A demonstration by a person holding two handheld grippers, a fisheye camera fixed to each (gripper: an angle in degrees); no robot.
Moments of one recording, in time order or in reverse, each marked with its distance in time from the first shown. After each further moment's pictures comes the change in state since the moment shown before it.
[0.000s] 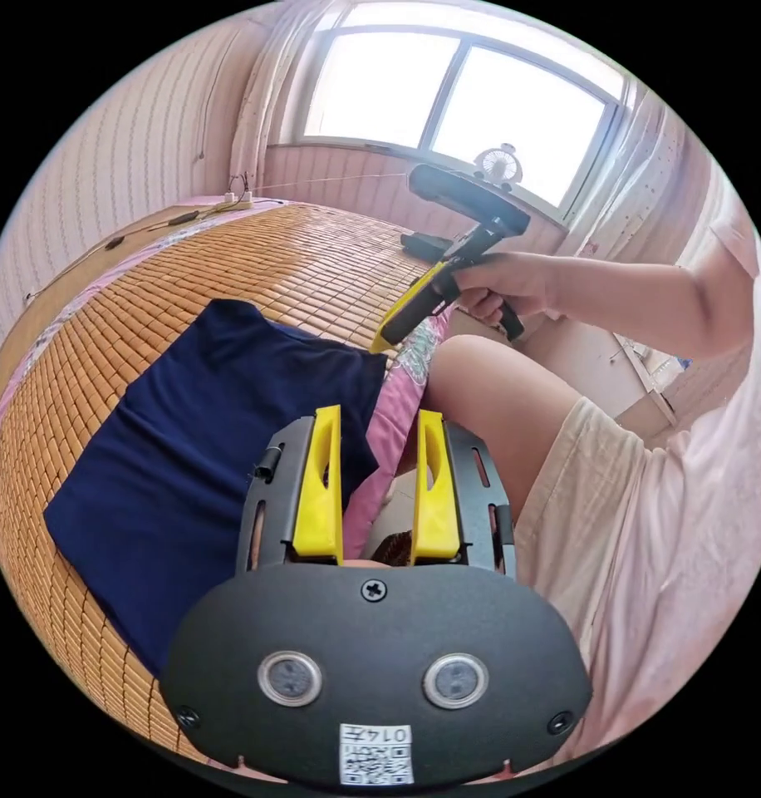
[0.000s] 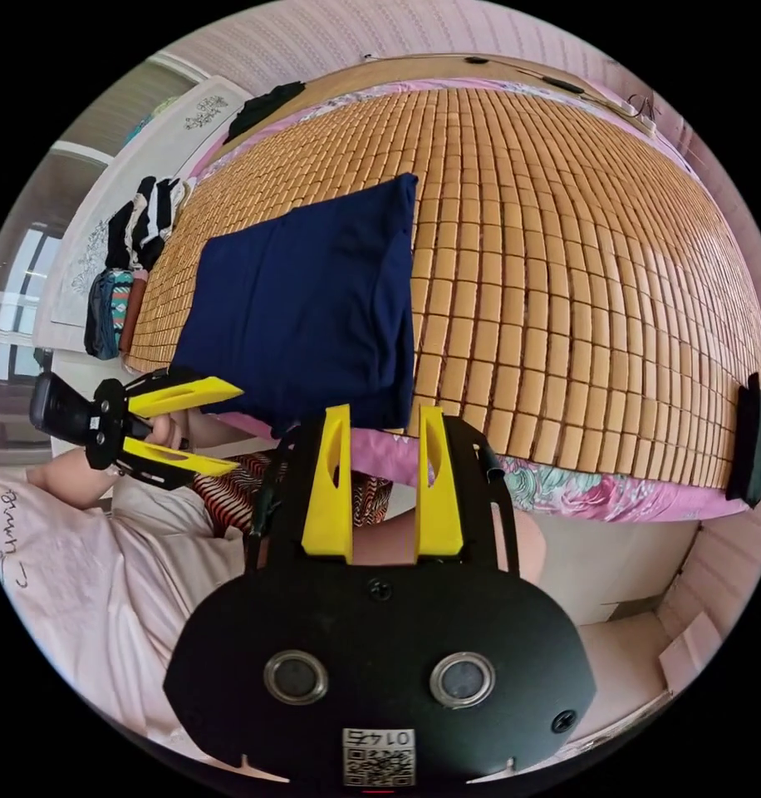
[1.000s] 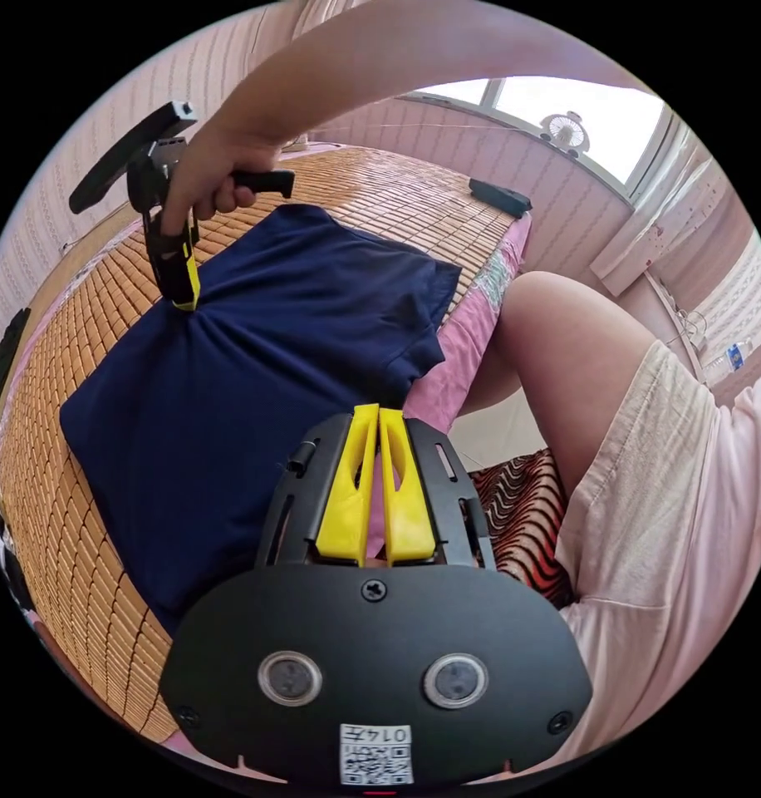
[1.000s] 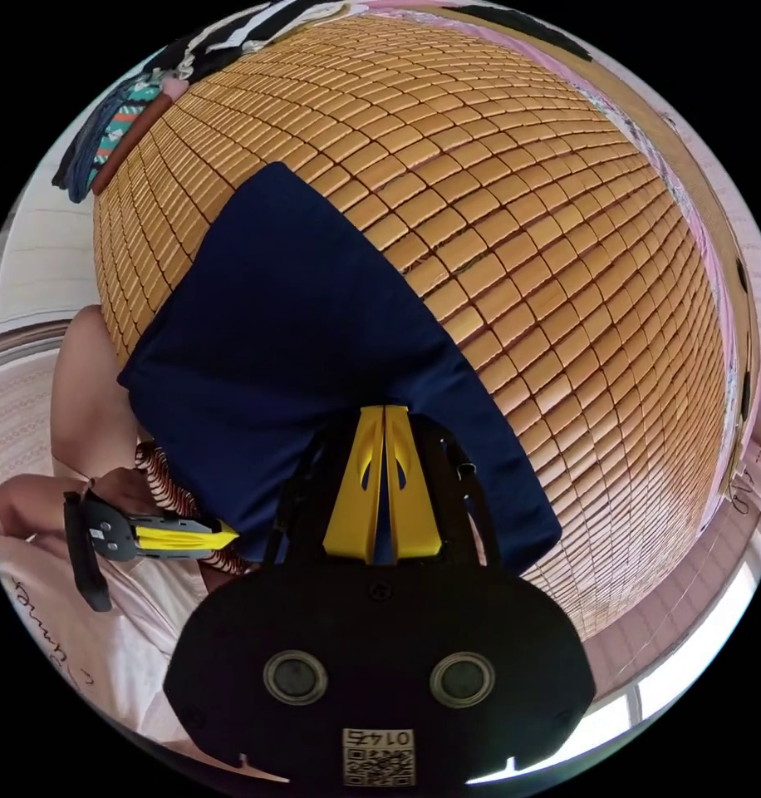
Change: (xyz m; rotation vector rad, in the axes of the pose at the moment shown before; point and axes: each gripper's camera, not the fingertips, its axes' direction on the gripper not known) left arm -0.040 0.069 -0.026 -0.175 -0.103 -0.136; right arm -0.369 -0.324 0.175 -0.402 0.313 -0.709
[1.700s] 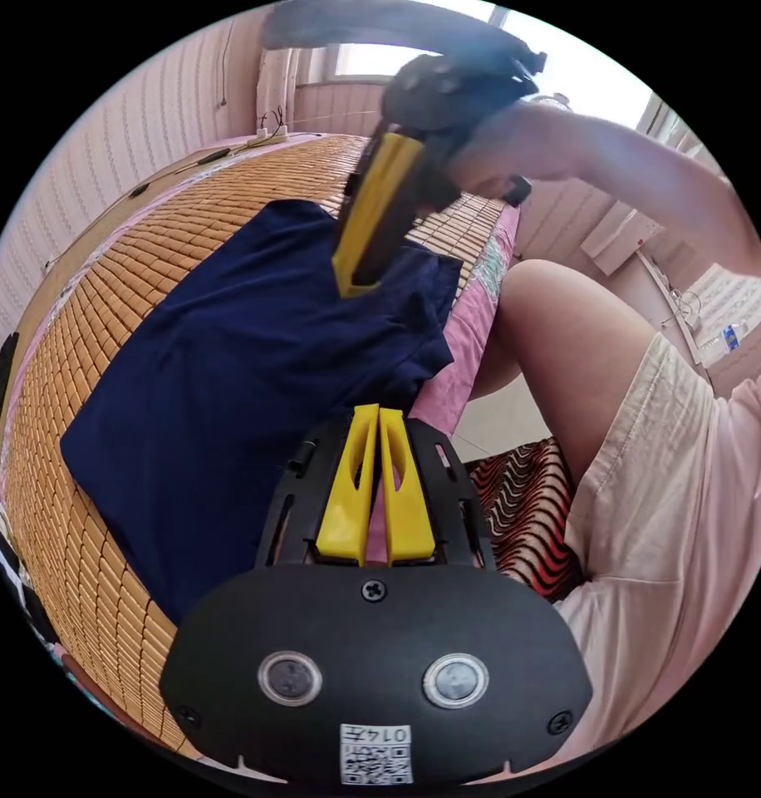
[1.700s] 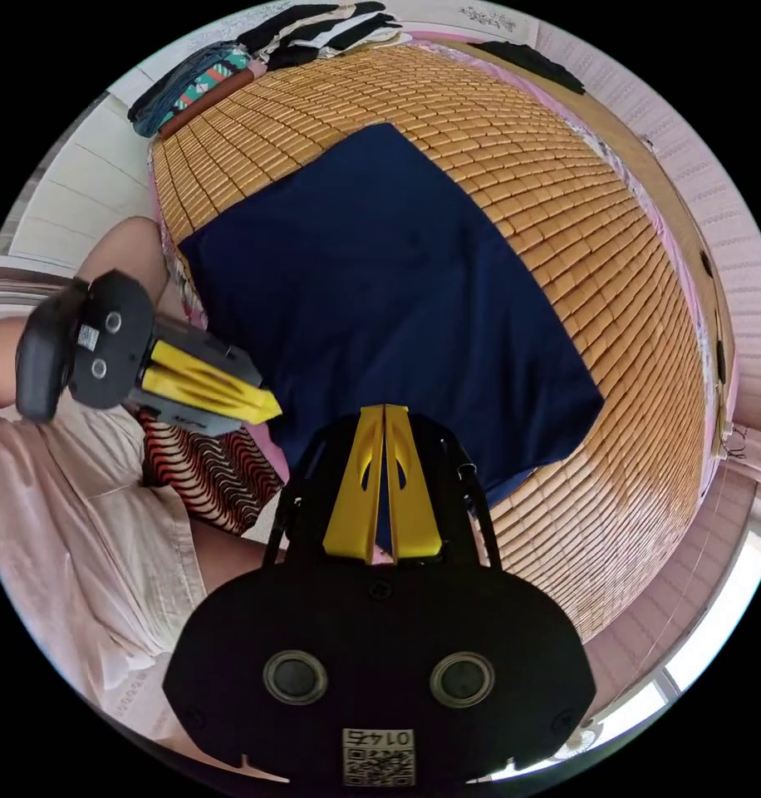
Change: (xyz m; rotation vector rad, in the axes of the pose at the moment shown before) left arm -0.033 -0.001 -0.027 -0.035 -0.046 0.086; right arm -0.072 0.134 0.010 0.200 0.084 0.017
